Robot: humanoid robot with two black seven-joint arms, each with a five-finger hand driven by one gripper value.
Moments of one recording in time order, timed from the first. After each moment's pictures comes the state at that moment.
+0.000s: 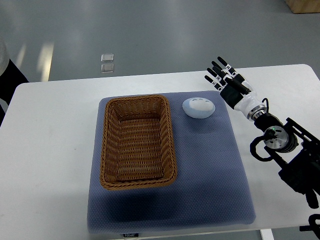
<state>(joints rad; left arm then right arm) -0.08 0.00 -0.15 -0.21 0.07 -0.06 0.02 0.53 -0.16 1.03 0.87 -0.17 0.27 0.18</state>
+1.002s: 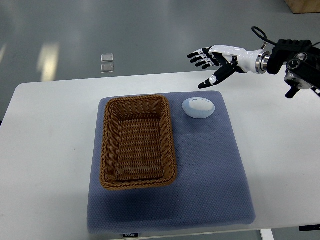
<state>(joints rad) -0.09 0.00 -0.15 -0.21 0.07 -0.06 0.02 1.16 -0.47 0.31 0.87 -0.95 0.44 0.04</state>
